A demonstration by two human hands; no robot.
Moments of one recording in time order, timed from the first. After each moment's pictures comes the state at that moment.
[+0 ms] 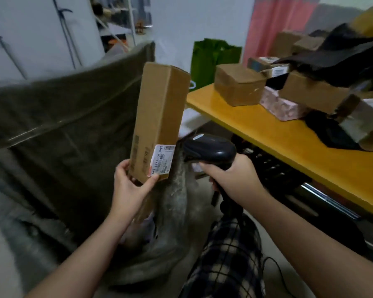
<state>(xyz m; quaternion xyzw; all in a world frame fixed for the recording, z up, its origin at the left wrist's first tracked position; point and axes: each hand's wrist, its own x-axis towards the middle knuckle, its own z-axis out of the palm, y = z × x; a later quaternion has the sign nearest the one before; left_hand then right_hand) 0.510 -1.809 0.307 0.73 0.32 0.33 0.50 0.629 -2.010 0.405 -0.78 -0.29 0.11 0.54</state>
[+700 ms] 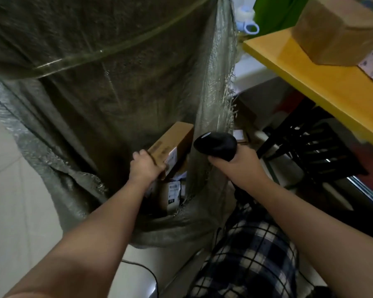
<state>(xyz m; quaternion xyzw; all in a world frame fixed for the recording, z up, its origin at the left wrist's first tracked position) 0.491 -1.727 0.204 0.78 0.55 0.01 0.31 0.635 -1.925 0.289 -0.83 -0.33 0.20 0.40</state>
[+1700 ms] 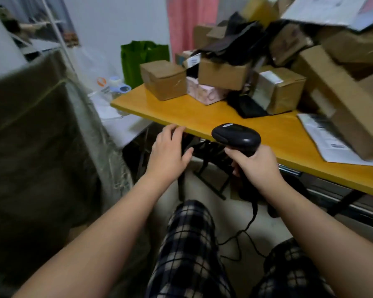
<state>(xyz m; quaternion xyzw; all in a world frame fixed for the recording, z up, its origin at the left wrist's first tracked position) 0.645 -1.972 0.383 0.96 0.04 0.20 0.18 0.672 -2.176 0.391 -0.81 -0.10 -0.03 0.58</state>
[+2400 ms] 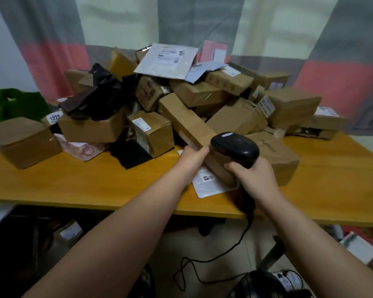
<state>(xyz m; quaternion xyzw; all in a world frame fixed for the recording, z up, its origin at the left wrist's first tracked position) 0.805 -2.266 0.440 0.69 0.02 -0.14 0.71 0.714 -2.398 0.447 -0.81 0.07 -0.20 0.54</state>
